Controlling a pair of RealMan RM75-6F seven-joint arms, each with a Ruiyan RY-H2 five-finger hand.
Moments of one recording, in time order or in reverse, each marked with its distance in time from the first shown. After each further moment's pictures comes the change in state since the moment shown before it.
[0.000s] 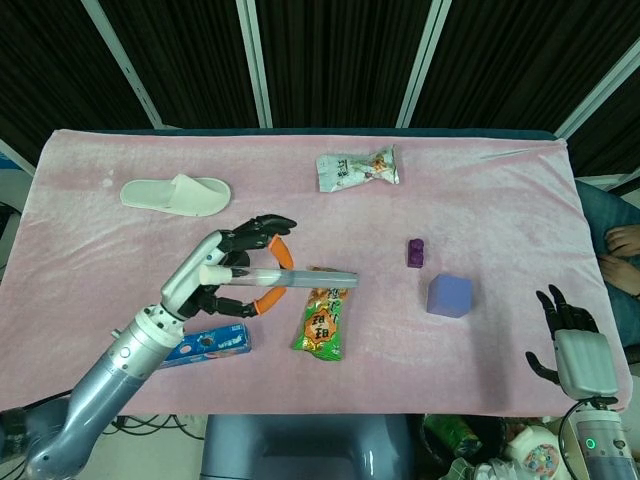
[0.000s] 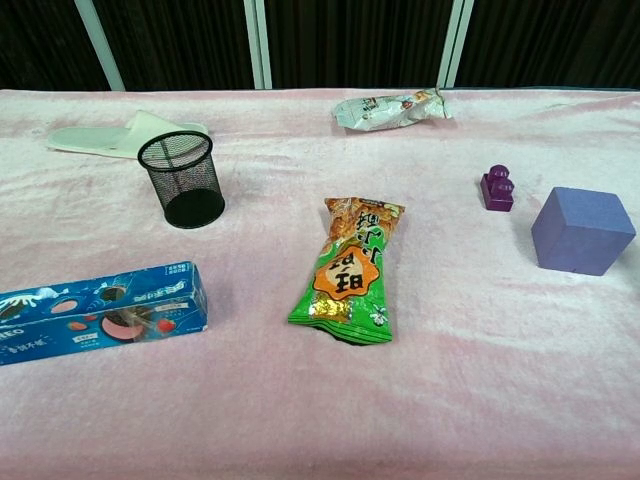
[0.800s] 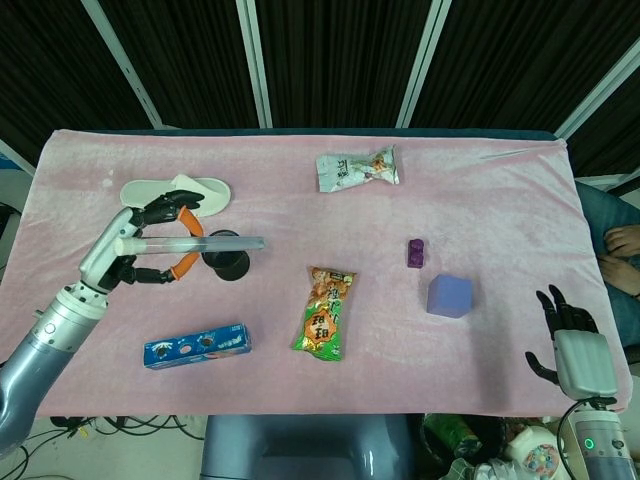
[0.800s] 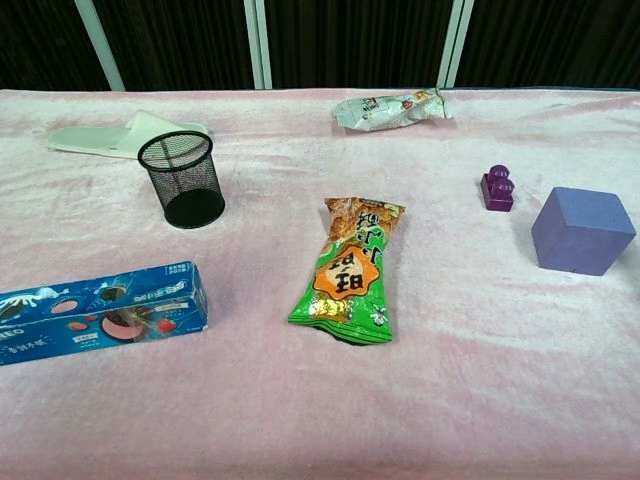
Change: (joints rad) left arm 0.174 0.045 0.035 0.342 0.283 0.030 -0.068; right arm 0.000 -0.002 0.003 -0.003 0.009 0.001 -0.010
